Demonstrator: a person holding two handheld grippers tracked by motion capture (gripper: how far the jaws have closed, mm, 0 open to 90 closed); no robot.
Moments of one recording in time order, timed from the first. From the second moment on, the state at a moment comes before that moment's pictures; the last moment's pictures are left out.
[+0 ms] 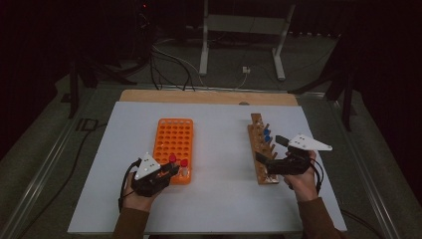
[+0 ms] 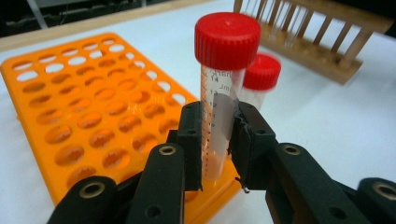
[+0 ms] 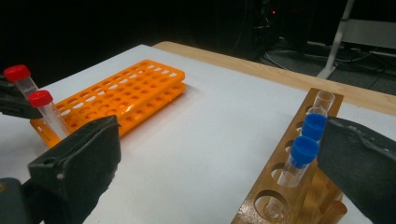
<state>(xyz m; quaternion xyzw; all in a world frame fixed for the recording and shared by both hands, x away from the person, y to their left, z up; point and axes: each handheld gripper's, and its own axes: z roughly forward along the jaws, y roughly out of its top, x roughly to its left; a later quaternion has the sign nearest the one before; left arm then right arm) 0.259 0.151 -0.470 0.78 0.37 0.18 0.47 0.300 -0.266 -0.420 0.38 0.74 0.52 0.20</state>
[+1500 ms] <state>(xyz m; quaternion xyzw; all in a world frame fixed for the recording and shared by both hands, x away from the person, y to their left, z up) 0.261 0.168 -0.454 0.73 0.38 0.17 0.54 0.322 -0.272 -0.432 0.39 0.75 0.49 0.21</state>
